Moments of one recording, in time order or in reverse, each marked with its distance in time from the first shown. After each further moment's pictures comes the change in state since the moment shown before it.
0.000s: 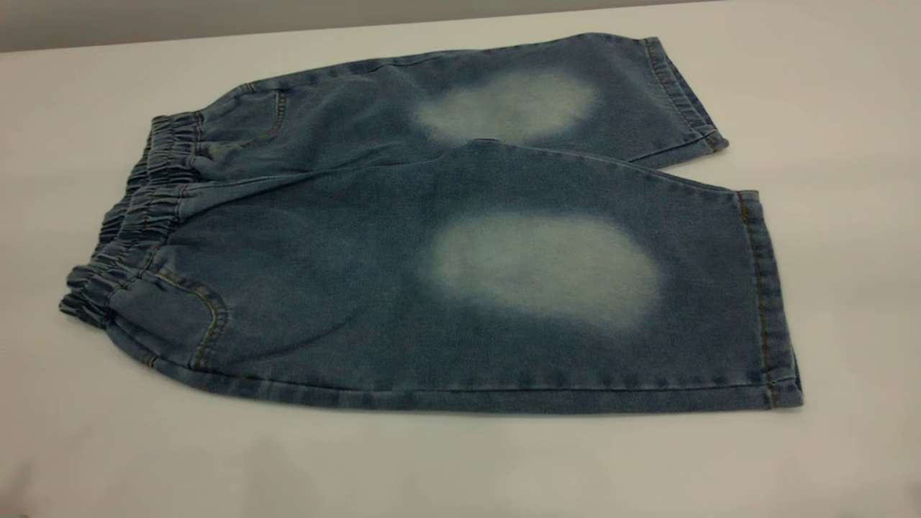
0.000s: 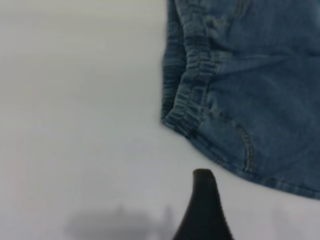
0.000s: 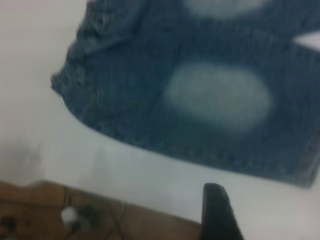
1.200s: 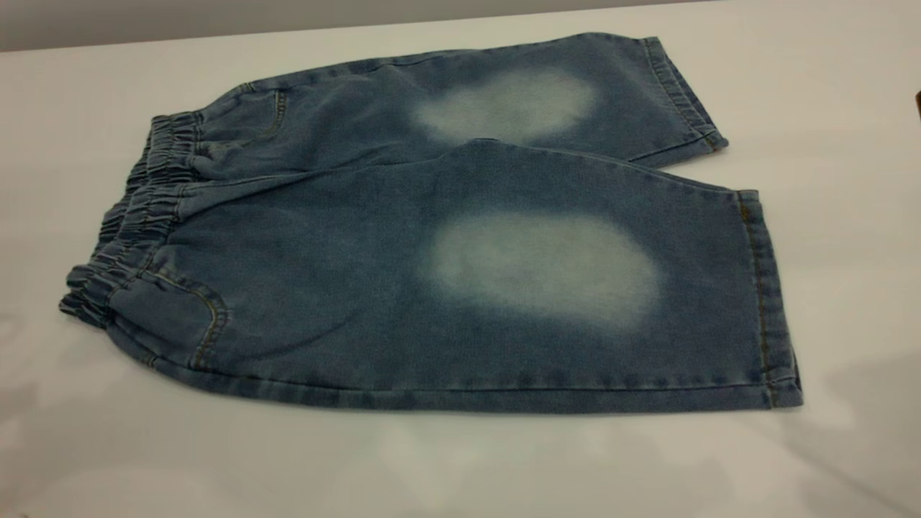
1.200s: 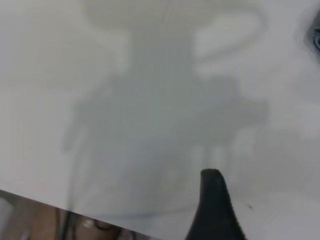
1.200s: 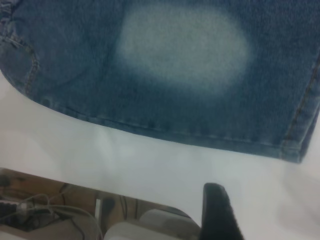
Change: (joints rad) left arm 0.266 0.763 -0.002 -0.003 -0.200 -0.021; right arm 0.000 0.426 0.000 0.059 -0.168 -0.096
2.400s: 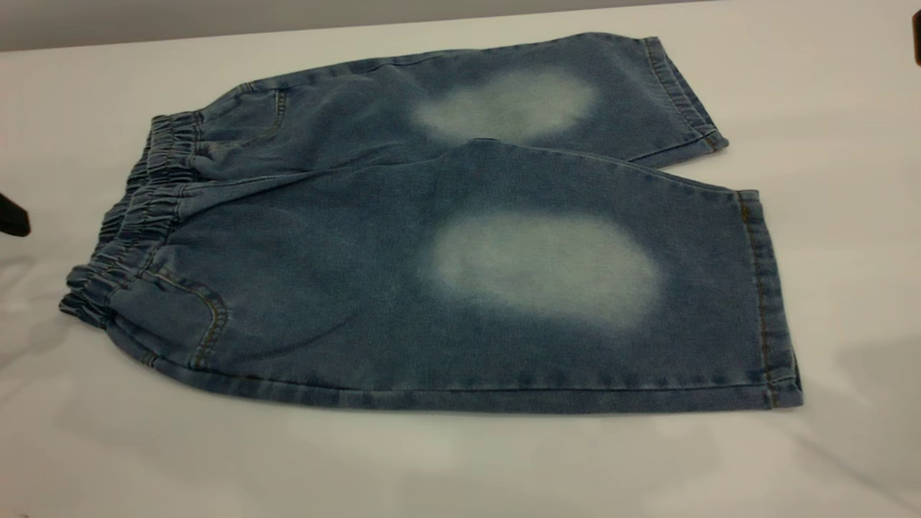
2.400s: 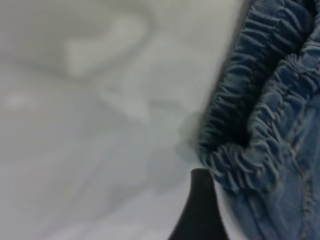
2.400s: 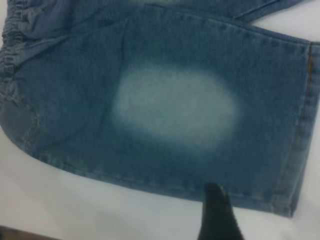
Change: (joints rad) left arm 0.122 0.427 -0.048 -0.974 -0.151 0.964; right arm 0.000 -0.001 0.000 0.017 -0.147 0.003
